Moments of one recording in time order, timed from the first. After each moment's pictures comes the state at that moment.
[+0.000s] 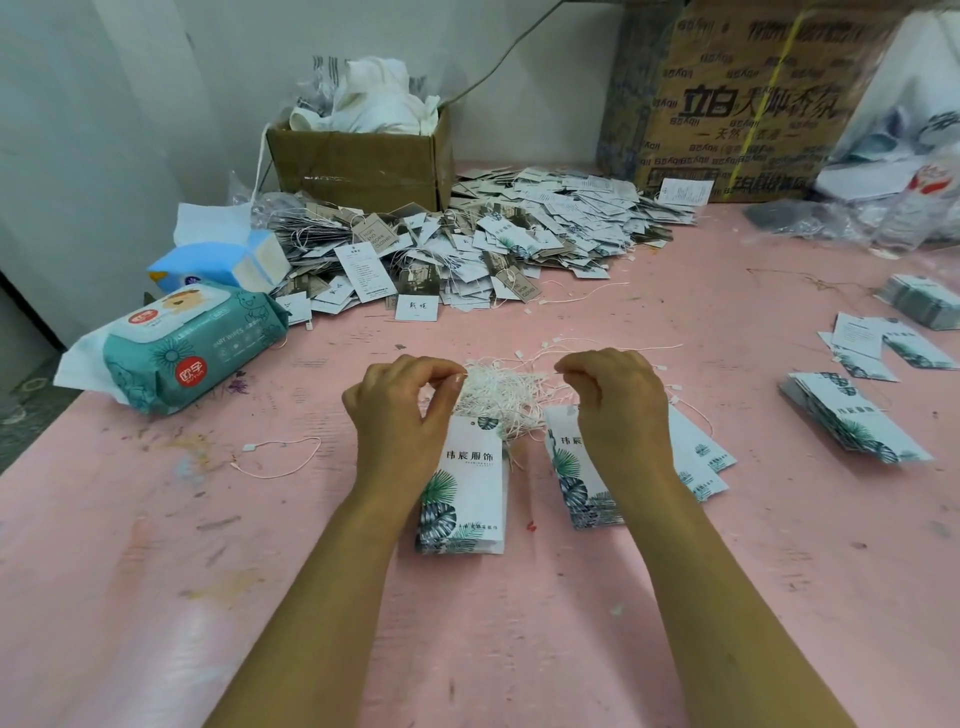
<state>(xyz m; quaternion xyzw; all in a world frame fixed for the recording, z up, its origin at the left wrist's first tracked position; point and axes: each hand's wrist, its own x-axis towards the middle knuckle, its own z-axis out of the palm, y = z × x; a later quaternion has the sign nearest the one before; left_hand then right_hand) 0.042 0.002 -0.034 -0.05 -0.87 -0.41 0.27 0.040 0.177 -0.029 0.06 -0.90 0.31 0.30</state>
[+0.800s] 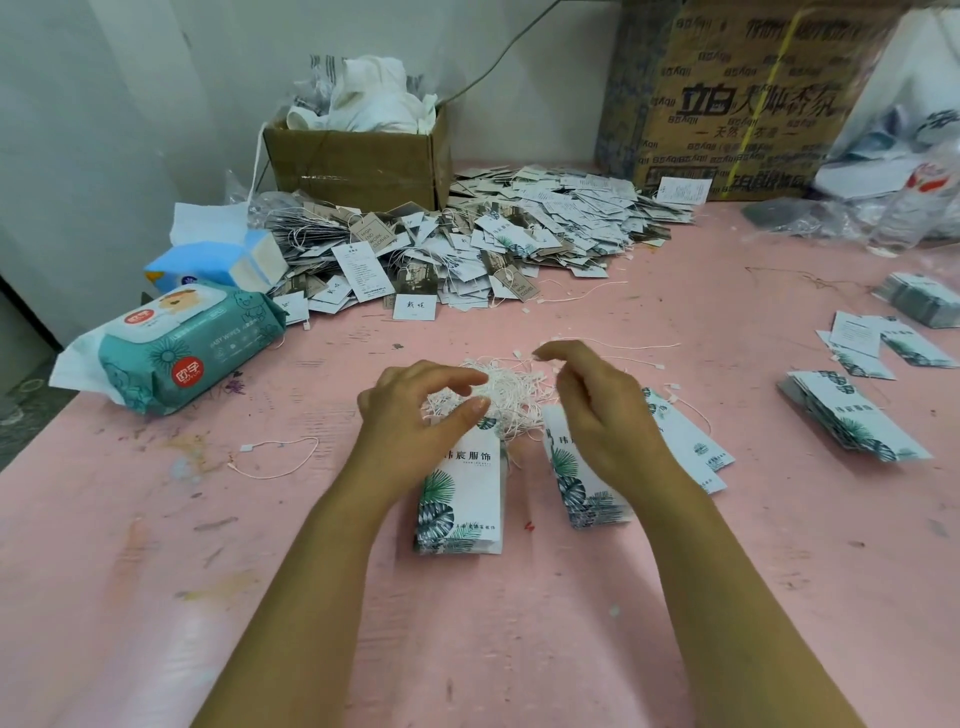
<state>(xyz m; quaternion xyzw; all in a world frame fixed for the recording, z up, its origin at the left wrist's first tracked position) 0.048 -0.004 -0.022 -0.11 -0.87 -0.47 0.11 0.046 0.180 -0.023 0.17 -0.87 0.42 0.18</state>
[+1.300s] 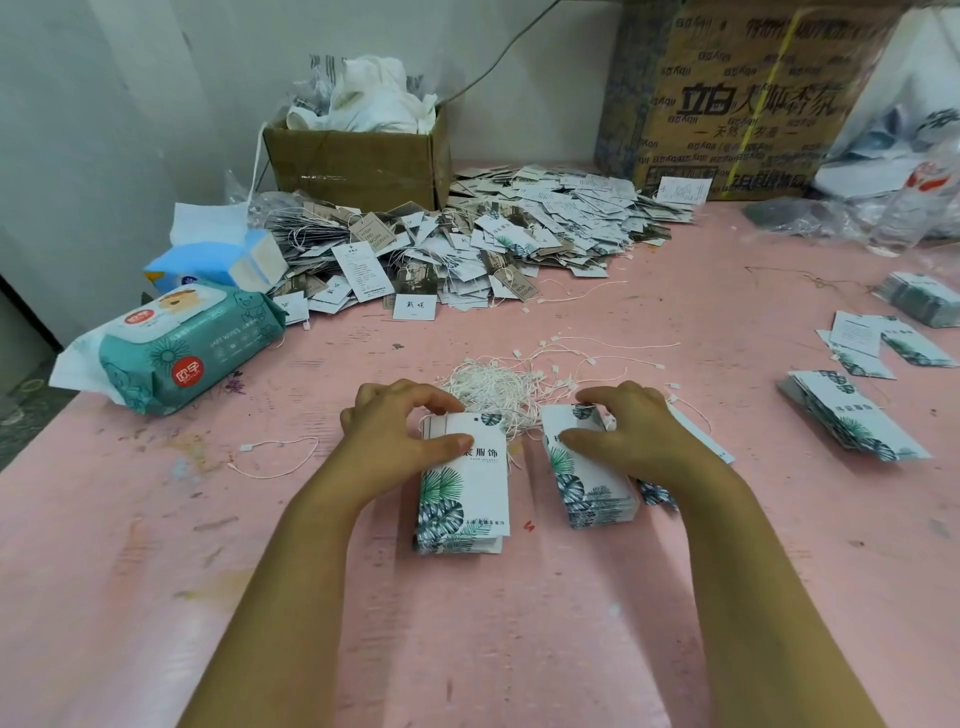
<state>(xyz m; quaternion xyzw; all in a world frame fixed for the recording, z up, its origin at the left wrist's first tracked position) 0.043 -0.023 -0.030 -0.08 -0.90 -0.42 -0.01 0.041 0.213 -0.027 0.00 -0.96 0.27 -0.05</state>
